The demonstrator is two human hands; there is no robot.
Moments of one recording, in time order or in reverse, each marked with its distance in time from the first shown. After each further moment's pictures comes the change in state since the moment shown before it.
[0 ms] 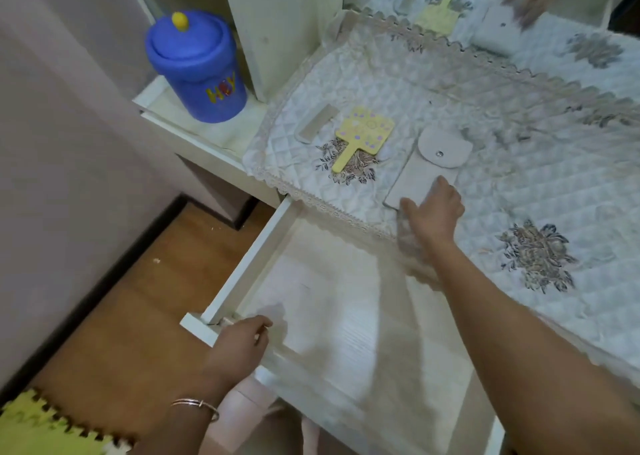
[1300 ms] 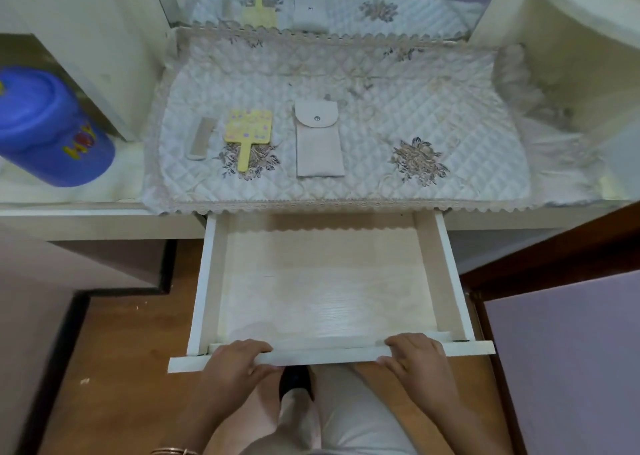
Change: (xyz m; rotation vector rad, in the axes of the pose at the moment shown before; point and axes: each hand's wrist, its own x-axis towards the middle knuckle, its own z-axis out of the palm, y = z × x) left_hand 0.008 -0.028 -0.024 0.222 -0.287 0.567; right_hand -0.312 0.135 0.019 -0.449 -0.066 0.005
